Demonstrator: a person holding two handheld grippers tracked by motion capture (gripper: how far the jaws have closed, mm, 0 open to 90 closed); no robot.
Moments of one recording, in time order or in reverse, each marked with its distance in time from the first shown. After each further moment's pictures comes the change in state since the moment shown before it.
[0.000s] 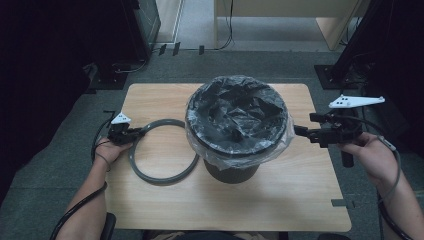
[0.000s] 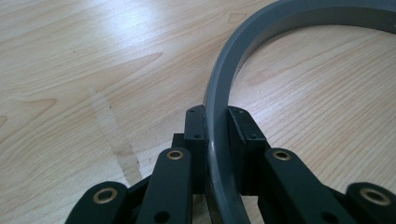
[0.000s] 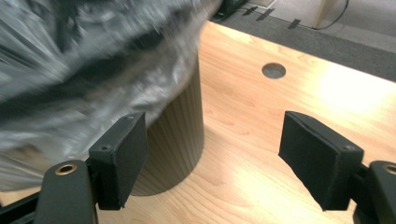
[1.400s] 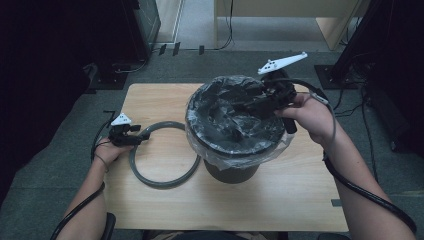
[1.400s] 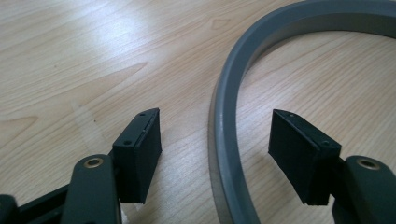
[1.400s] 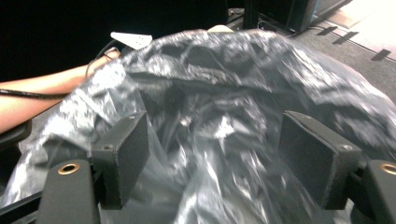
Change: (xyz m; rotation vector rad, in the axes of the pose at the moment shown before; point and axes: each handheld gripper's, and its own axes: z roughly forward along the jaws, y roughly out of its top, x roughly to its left) left arm 0.001 -0.003 0.005 -0.044 -0.043 0.059; right arm 0.088 0.115 0.074 0.039 0.236 -0.153
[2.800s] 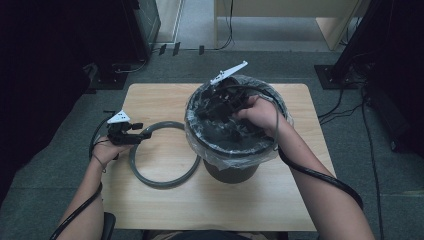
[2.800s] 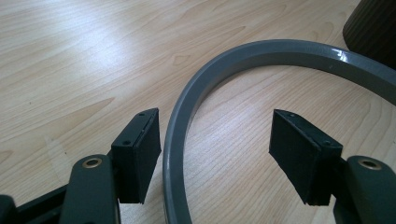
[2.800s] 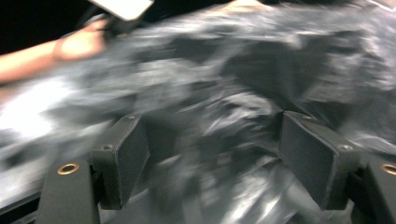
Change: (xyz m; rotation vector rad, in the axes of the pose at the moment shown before) left arm -0.016 0.018 -0.018 -0.049 -0.086 -0.004; right arm 0.015 0.014 0.111 0.118 0.044 -0.041
